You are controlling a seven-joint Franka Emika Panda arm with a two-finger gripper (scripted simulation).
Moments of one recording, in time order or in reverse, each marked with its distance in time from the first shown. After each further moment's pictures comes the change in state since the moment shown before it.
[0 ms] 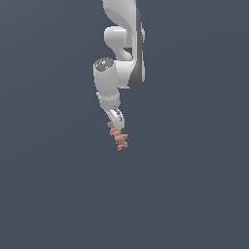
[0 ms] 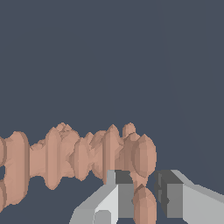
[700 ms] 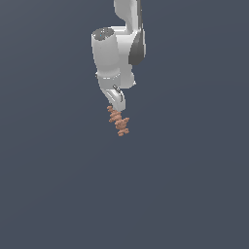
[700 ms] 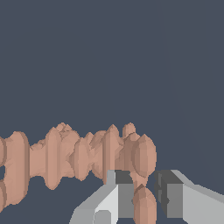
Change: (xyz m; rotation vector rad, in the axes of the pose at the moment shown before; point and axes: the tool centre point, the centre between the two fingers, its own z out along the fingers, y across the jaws) arm -0.020 0.022 -0.079 0.000 0.001 0.001
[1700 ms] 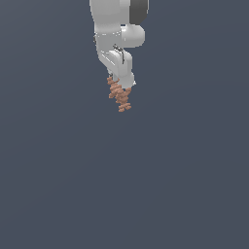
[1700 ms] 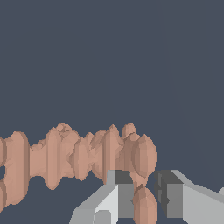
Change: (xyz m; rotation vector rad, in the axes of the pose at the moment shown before) arm -0.029 0.030 -0.121 0.001 0.001 0.000
